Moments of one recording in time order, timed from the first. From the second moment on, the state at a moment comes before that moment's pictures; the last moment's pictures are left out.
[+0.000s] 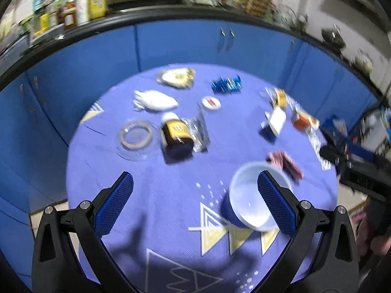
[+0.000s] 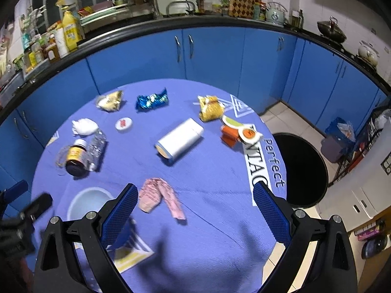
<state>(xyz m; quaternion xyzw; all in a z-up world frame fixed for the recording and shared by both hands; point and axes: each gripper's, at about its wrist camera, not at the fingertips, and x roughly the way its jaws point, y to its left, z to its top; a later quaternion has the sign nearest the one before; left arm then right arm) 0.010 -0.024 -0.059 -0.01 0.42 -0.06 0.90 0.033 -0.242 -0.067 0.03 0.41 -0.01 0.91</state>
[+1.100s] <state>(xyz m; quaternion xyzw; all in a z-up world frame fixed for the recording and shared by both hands) 0.044 -0.038 -0.100 -0.01 0.49 -0.08 0.87 0.050 -0.216 -0.135 -0.02 0.46 0.11 0.88</state>
